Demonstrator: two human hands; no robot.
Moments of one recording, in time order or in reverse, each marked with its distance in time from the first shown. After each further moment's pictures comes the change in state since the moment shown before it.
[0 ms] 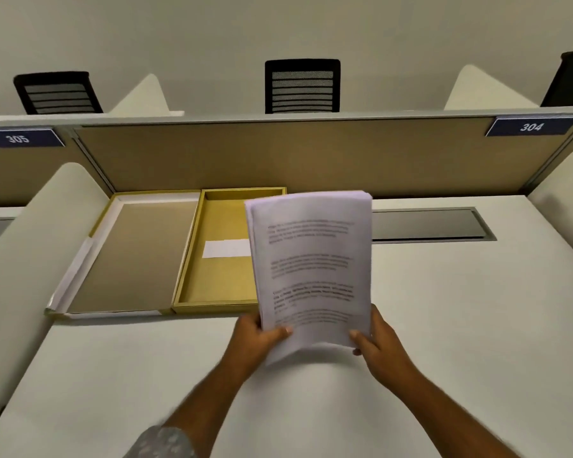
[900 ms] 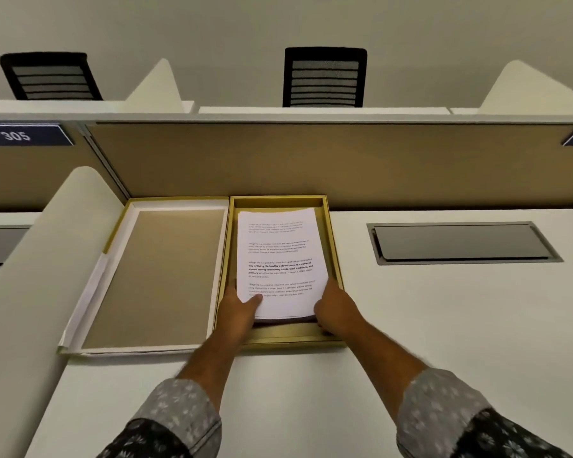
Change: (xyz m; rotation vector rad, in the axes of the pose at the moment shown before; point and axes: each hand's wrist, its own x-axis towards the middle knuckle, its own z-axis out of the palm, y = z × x) left_hand 0.173 -0.026 -0.139 0.035 0.251 -0.087; right_hand 0.193 -0.087 0.169 -0.384 -0.032 0.219
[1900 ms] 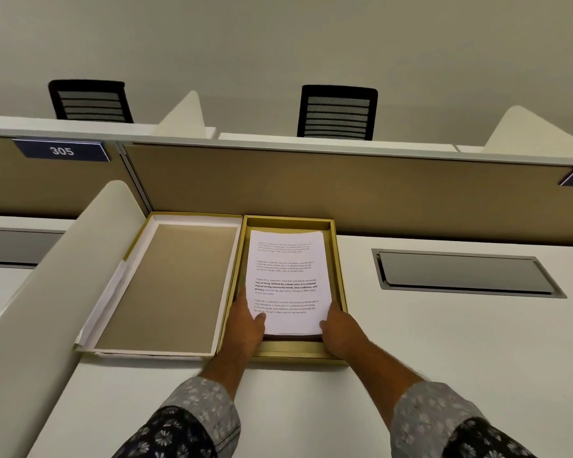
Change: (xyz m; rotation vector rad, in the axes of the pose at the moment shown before) left_hand -0.018 0.005 0.002 0.187 0.029 0.133; right_hand -0.013 0.001 -0.005 -0.260 -0.077 -0.031
